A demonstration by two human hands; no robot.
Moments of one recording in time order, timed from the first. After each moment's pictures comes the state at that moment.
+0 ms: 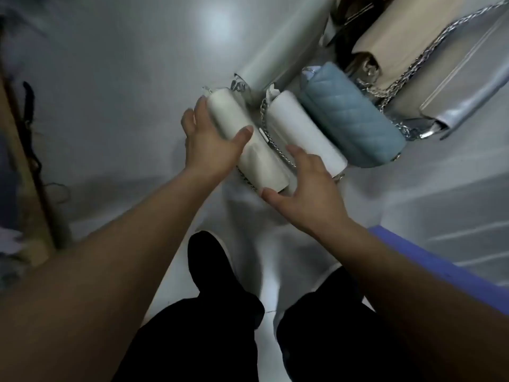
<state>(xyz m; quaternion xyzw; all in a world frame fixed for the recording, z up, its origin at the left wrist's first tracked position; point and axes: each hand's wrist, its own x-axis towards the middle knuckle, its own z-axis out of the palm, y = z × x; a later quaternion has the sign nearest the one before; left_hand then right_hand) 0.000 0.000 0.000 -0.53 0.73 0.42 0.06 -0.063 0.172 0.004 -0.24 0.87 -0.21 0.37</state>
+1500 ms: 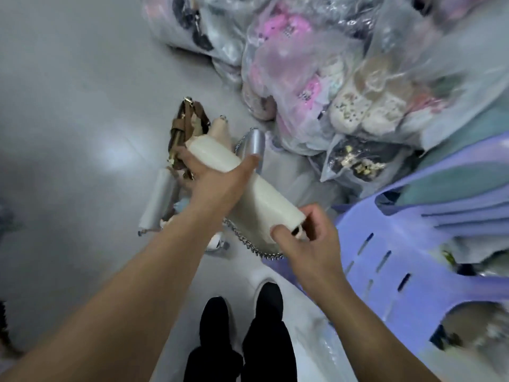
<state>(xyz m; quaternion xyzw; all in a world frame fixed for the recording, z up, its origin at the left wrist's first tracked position) -0.209 0.179 0.353 -0.46 0.70 0.51 0.19 -0.138 0.333 0.357 0.18 0.77 -0.59 0.14</state>
